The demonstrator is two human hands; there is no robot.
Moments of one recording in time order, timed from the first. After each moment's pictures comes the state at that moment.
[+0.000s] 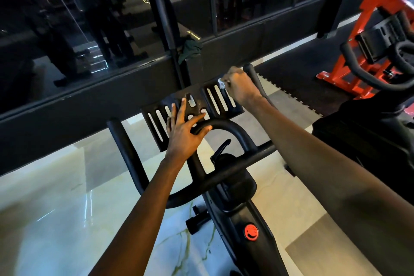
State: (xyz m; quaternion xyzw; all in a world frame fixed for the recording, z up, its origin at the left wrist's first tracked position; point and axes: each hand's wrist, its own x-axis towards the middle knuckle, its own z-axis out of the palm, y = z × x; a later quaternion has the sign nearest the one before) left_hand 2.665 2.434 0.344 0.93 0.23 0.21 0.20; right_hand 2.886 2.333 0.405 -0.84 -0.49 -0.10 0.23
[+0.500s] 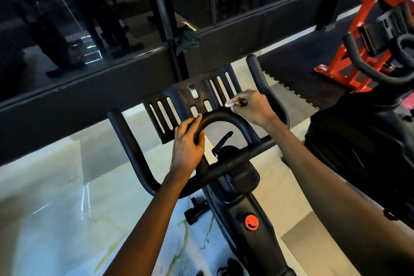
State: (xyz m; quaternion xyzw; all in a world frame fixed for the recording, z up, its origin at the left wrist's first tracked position) left_hand 2.627 2.400 0.324 0.89 0.26 0.25 0.29; right_hand 2.824 2.270 0.377 -0.85 -0.39 0.04 0.35
